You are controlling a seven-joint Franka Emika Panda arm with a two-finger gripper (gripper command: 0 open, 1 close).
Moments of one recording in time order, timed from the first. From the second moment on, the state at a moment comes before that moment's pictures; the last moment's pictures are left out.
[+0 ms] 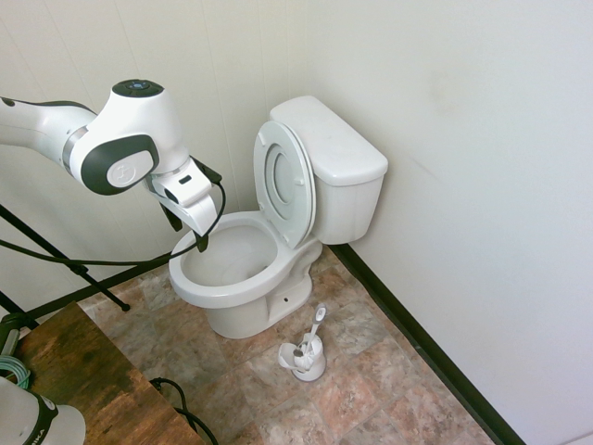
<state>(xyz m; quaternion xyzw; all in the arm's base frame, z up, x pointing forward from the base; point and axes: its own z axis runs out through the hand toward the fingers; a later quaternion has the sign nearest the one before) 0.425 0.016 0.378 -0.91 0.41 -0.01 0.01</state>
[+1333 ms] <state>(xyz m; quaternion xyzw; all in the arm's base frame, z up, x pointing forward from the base) 0.619 -0.122 0.164 -0.76 0.64 0.00 -0.05</state>
